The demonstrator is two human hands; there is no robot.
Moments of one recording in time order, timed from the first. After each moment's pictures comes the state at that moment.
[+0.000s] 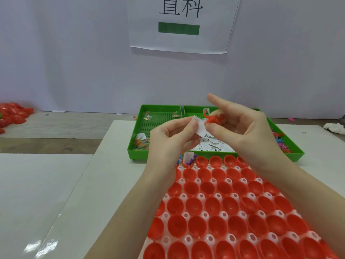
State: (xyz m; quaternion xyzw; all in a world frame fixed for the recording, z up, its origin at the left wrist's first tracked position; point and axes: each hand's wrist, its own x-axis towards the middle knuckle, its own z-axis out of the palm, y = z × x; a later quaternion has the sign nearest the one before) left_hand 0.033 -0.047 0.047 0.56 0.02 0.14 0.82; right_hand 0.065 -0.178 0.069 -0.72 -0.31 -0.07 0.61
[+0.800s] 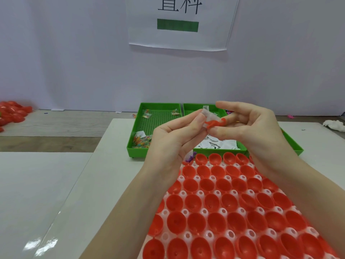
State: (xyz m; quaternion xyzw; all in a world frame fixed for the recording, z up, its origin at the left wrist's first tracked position) left_hand 0.030 -0.047 0.051 0.48 -0.04 0.05 0.88; right_hand 0.059 -0.185 0.076 -0.73 -0.18 -0.02 0.66
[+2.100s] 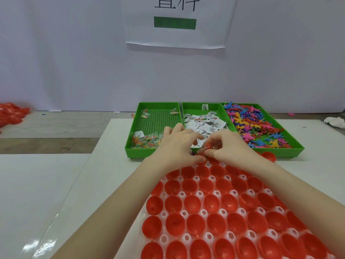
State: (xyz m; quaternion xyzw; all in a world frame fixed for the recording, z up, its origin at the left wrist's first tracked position) left_hand 0.100 -0.033 -0.001 0.97 -0.16 0.10 0.12; right_hand 0.115 -0.183 0.019 -0.93 -0.21 0.01 0.29
